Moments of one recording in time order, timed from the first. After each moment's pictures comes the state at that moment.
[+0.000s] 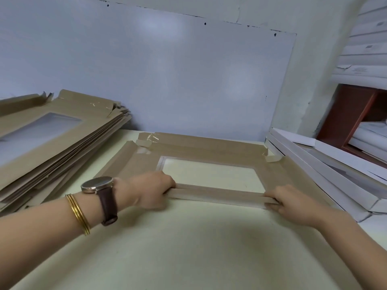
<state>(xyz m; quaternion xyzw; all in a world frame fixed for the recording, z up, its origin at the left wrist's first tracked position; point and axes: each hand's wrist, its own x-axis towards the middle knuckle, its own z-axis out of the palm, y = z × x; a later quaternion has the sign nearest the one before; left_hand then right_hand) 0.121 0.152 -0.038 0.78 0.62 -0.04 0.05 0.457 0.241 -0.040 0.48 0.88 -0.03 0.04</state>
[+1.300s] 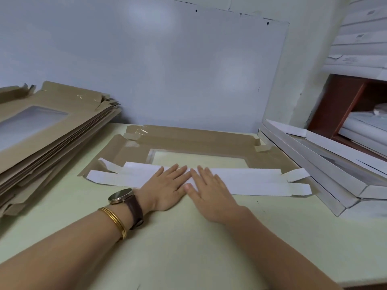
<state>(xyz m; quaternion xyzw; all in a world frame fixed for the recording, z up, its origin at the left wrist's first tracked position) 0.145 0.192 -0.108 0.77 0.64 0.04 0.04 0.316 0.215 -0.110 0.46 0.88 -0.07 -0.10</state>
